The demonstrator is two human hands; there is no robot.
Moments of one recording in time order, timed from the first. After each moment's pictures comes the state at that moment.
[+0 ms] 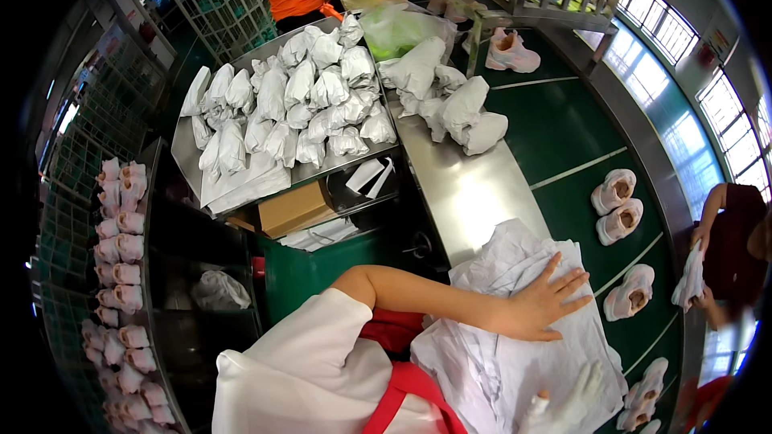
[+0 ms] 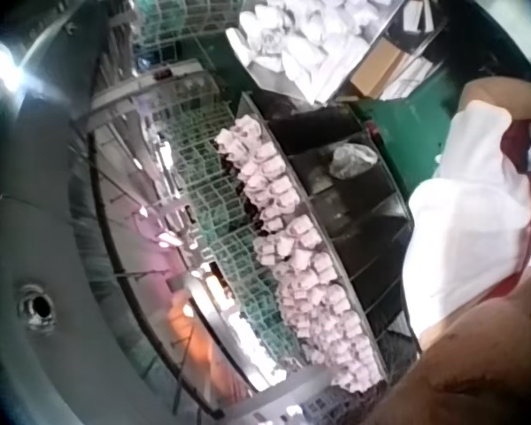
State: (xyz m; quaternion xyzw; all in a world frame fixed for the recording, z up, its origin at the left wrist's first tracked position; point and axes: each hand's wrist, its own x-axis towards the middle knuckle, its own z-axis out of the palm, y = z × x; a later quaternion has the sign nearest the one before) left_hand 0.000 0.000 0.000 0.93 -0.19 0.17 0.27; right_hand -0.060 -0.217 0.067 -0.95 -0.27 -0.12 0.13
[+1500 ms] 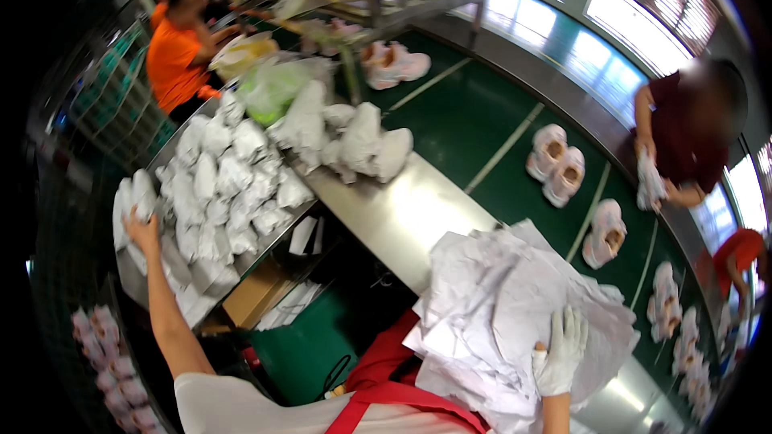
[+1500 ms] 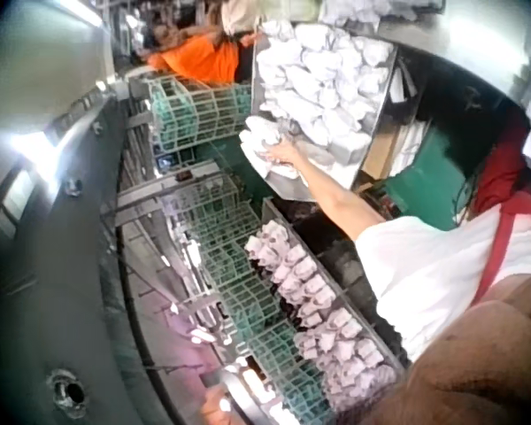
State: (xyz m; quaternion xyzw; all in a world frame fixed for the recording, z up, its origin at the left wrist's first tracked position) left_hand -0.332 0.690 -0.022 0.75 0.49 0.39 -0.21; right_hand -0.057 -0.193 0.031 -0.96 -0.25 -0.09 0.04
